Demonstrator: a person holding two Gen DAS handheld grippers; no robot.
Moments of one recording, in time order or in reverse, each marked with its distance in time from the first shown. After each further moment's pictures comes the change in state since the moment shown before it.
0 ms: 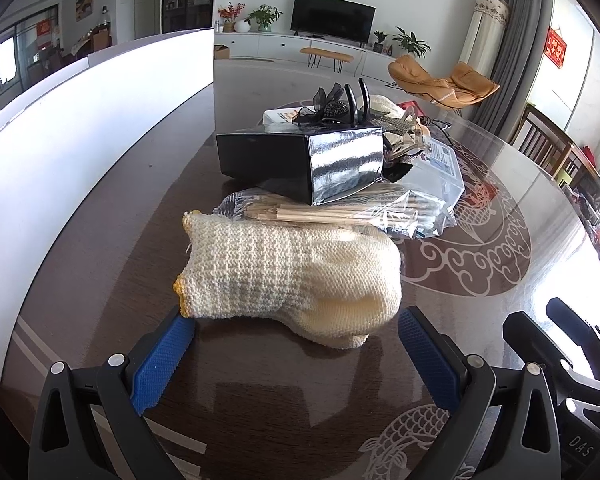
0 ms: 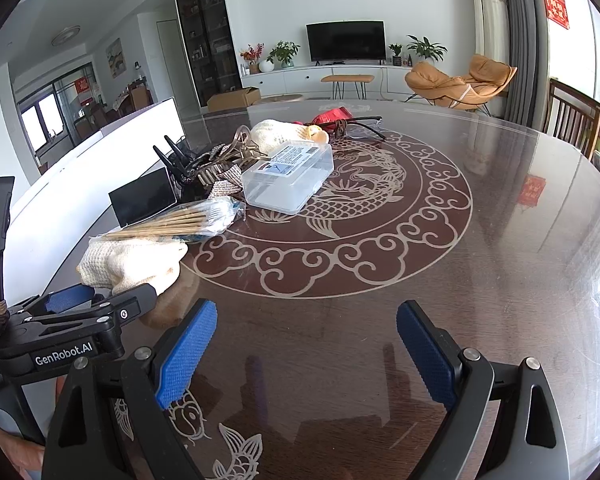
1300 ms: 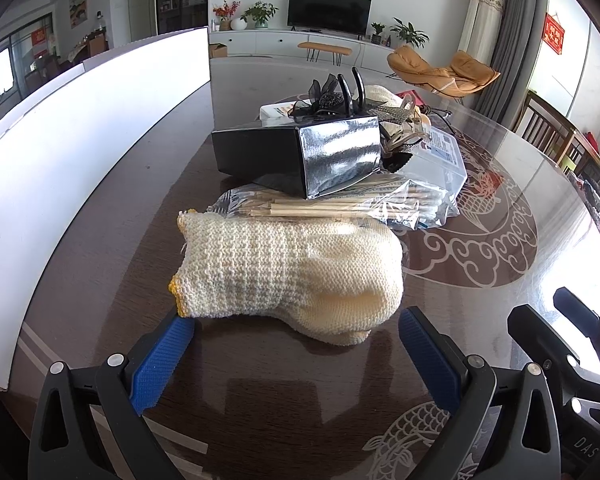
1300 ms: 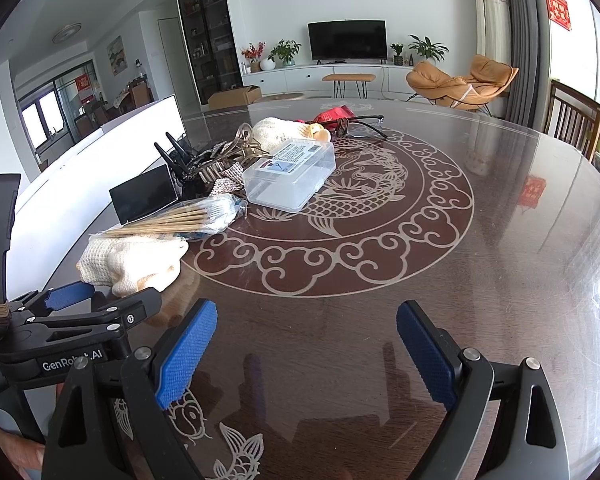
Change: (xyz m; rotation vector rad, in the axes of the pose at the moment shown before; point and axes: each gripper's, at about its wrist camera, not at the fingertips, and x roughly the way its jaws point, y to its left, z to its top) left arm 0.002 -0.004 0.000 0.034 0.016 0.025; right arm 0.002 0.001 -0.001 -0.007 0.006 -0.002
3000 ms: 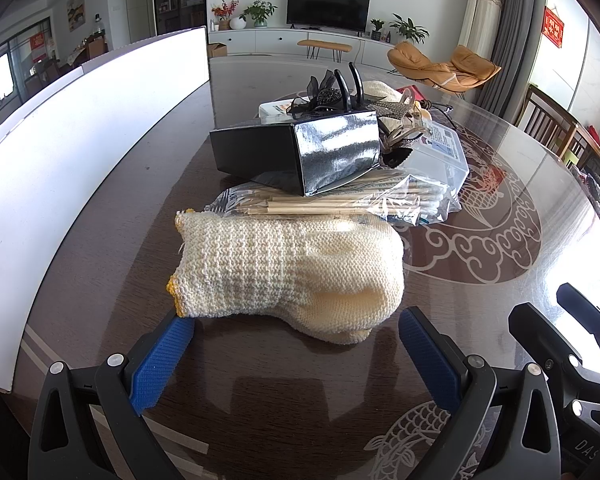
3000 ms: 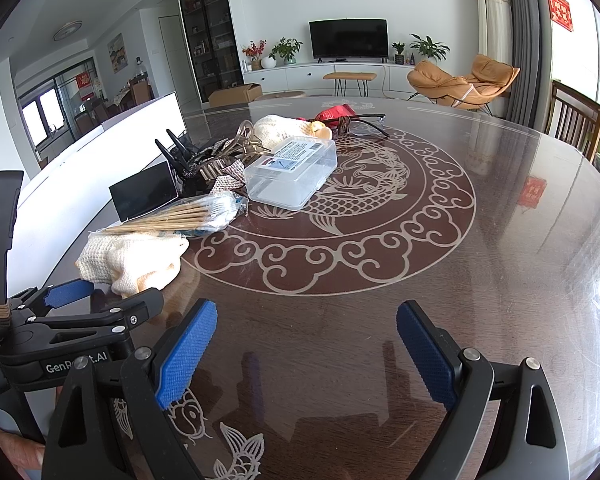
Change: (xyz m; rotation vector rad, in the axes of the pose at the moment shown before) left arm 0.000 0.001 0.000 0.014 0.008 0.014; right arm 0.001 0.001 0.000 -0.002 0.001 -0.002
